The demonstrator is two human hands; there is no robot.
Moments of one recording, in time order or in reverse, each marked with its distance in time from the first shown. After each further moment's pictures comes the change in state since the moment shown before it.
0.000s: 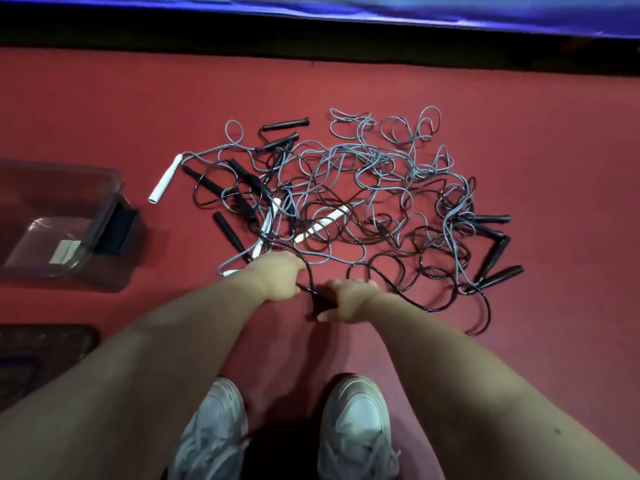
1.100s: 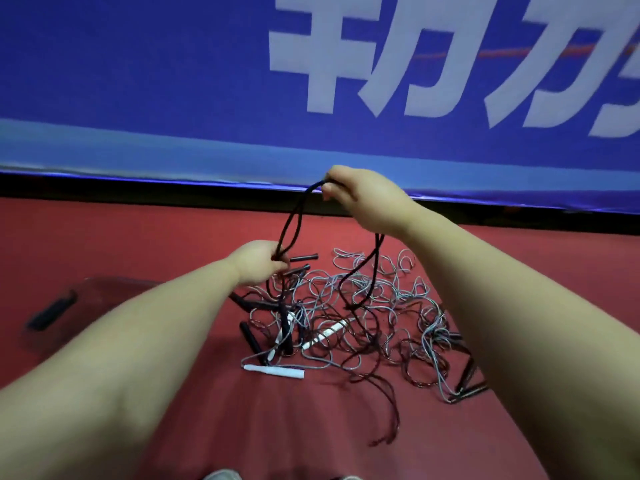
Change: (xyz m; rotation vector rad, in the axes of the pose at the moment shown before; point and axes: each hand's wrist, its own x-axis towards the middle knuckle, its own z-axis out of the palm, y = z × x) left_hand -0.125 -0.002 -0.196 -0.364 0.532 -0.081; right_hand -0.228 -0.091 -0.269 -0.015 0.973 -0.517
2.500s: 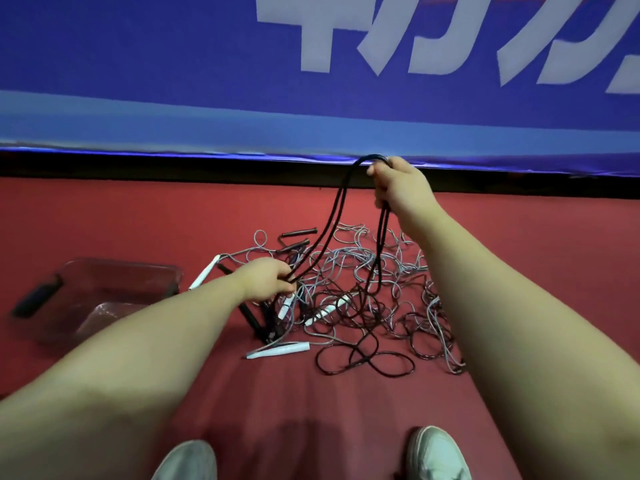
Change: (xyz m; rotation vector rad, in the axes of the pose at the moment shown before) left_hand 0.002 -0.027 0.053 0.080 -0.282 0.025; right_hand 0.000 0.062 0.054 0.912 0.358 0.569
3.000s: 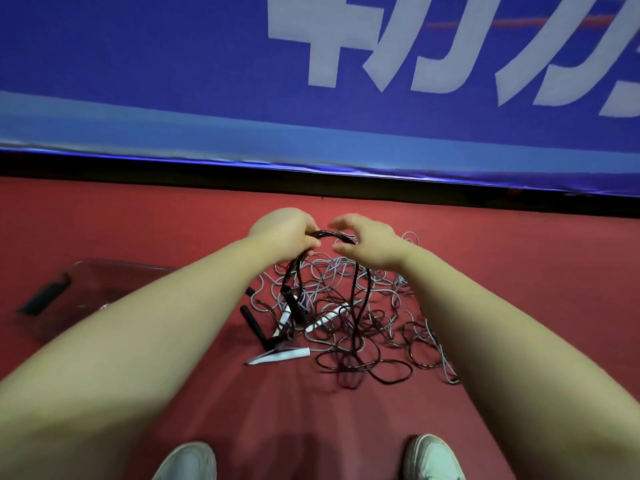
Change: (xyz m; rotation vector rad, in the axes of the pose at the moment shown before) left_hand -0.025 0.065 -0.063 0.112 0.331 0.042; right_hand -0.030 0.020 0.021 -0.978 -0.481 -0.130
